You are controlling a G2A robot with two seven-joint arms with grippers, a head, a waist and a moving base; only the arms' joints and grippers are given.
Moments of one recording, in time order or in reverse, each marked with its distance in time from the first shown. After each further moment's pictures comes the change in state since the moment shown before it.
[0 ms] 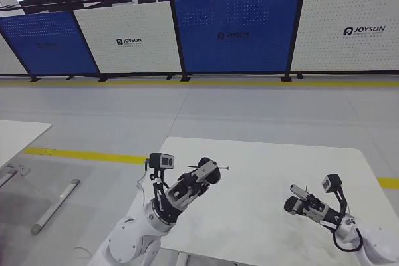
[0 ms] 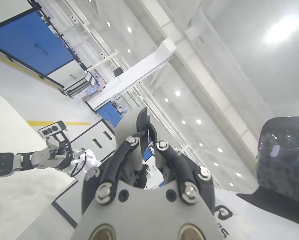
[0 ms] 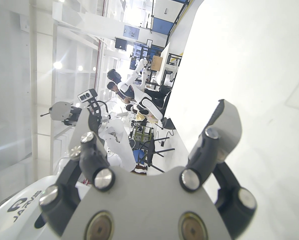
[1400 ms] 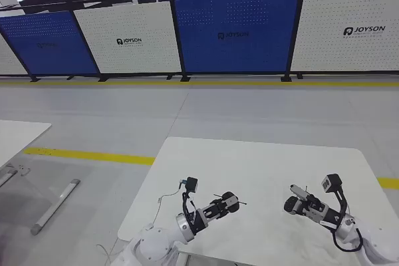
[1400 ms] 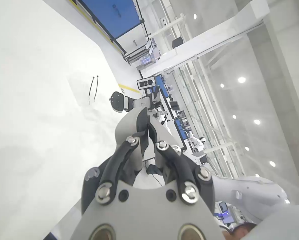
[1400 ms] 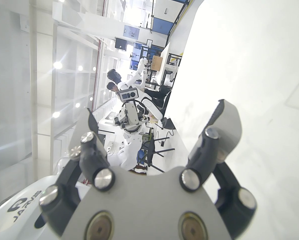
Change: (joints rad) left arm -0.085 -0.002 0.206 0.357 0.364 0.058 0.024; right arm 0.000 0.000 0.000 0.000 0.000 0.000 0.000
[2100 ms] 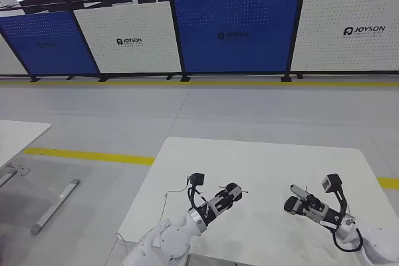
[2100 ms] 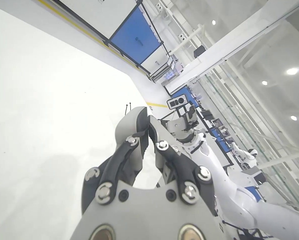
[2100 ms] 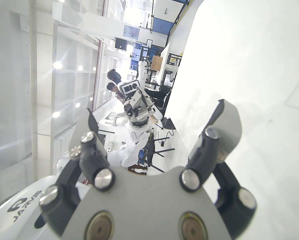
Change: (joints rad) left arm -0.124 -0.030 0.127 0.142 0.236 0.026 0.224; right arm 0.000 0.000 0.000 0.000 0.000 0.000 0.000
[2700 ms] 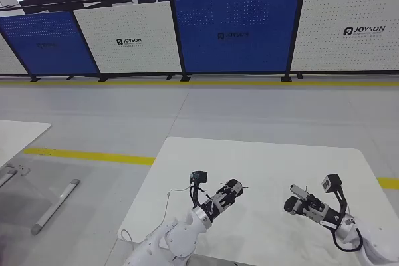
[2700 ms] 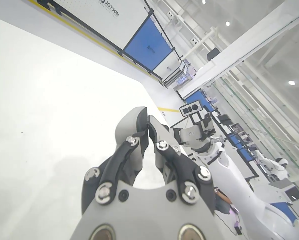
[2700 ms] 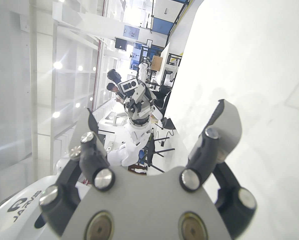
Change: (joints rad) left arm -0.043 -0.015 0.050 0.017 0.097 0.101 0.091; right arm 0.000 0.000 0.005 -0.012 -0.010 -0.002 -0.008
